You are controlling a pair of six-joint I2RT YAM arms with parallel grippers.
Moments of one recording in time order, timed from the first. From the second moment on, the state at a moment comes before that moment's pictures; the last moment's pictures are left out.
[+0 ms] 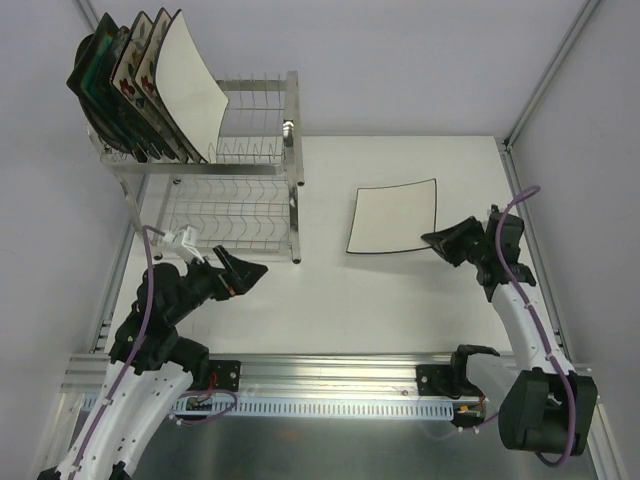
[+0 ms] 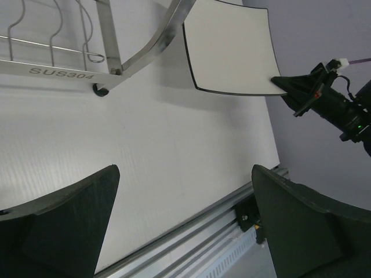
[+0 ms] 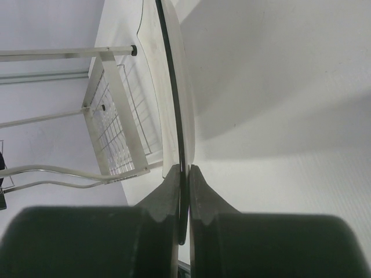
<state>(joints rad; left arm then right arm) -0.35 0.29 0.54 -0.53 0.26 -0.78 -0.06 0.98 0.61 -0.23 -0.44 0.96</state>
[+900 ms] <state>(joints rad) -0.56 0.94 0.87 -0.13 0.28 -0.94 -0.12 0.67 0.68 -0.34 -0.66 1.08</state>
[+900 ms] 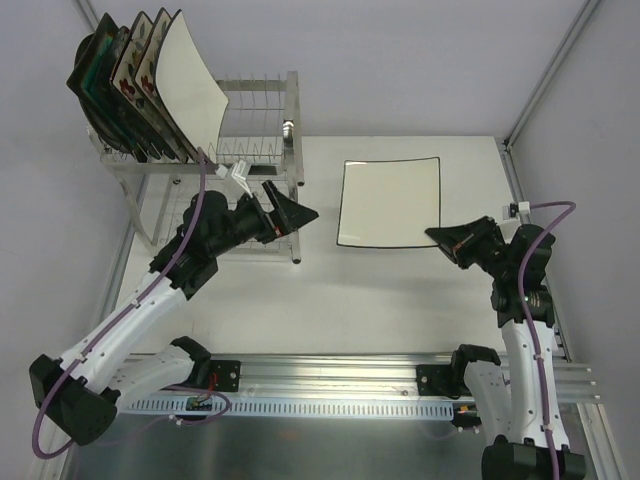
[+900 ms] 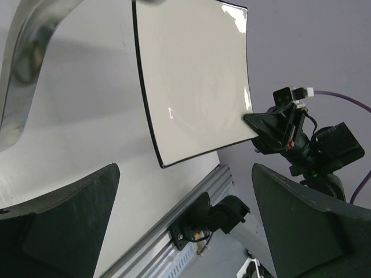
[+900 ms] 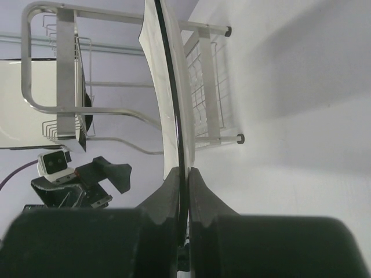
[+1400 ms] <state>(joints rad) -0.58 1.10 1.03 -0.07 0.28 -0.94 -0.05 0.59 0.77 -0.32 -0.76 1.12</state>
